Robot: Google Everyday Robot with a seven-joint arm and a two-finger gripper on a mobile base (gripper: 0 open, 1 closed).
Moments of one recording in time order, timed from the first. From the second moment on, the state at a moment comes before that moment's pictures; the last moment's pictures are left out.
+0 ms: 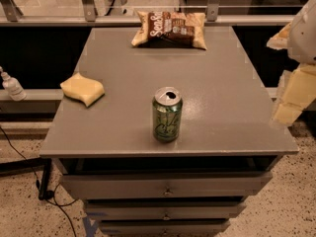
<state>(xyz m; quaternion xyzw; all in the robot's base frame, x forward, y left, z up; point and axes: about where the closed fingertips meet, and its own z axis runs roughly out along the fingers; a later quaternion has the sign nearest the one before) 0.438 -0.217 0.976 -0.60 0.78 -0.03 0.16</state>
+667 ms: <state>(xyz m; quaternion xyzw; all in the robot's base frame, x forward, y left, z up) 0.439 -0.210 0.970 -0.60 0.78 -0.01 0.18</state>
